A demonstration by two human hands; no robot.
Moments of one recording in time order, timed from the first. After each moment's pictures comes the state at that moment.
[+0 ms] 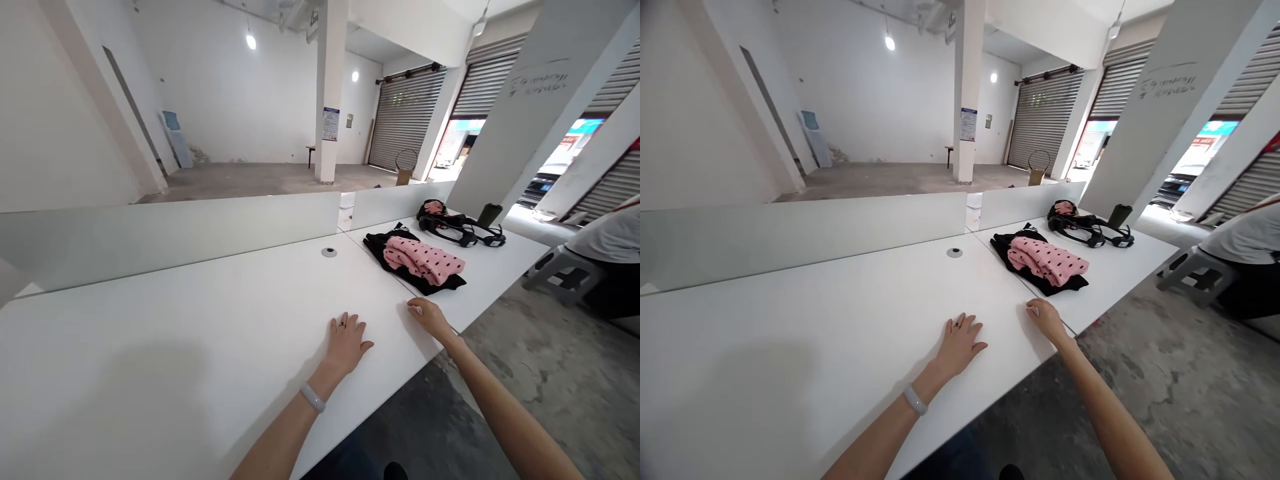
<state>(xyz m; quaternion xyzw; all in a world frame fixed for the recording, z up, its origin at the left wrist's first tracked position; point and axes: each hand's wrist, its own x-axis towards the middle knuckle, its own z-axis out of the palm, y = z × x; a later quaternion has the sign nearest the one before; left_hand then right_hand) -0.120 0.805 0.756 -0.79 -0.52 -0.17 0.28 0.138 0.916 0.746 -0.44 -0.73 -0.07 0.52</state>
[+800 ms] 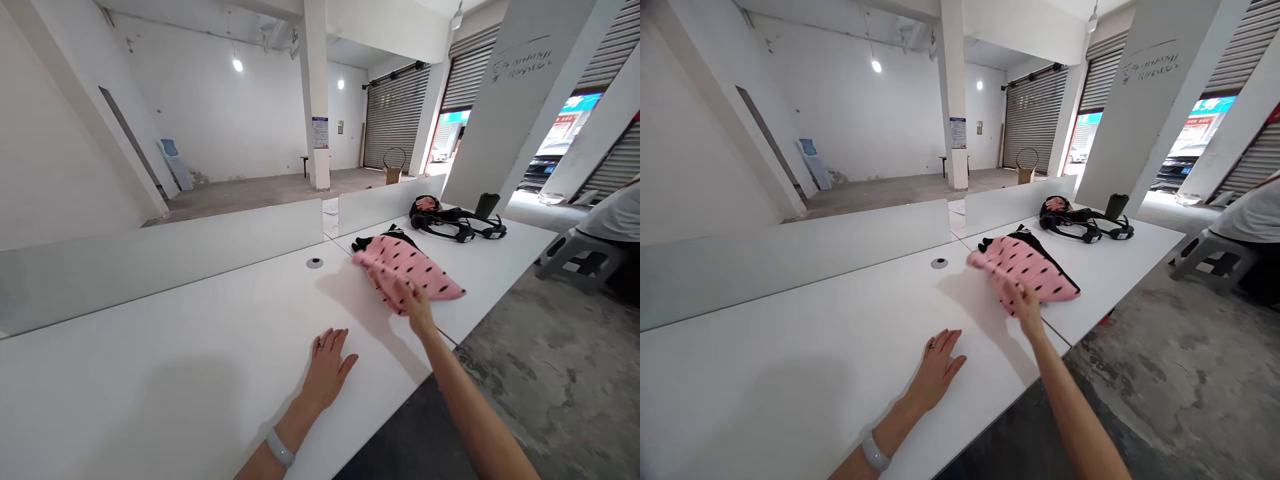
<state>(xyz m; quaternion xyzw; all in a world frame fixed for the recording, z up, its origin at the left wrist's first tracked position) -0.122 0.818 0.746 -0.80 -0.48 -0.33 0.18 0.117 0.906 0.797 -0.29 -0.58 0.11 0.75</state>
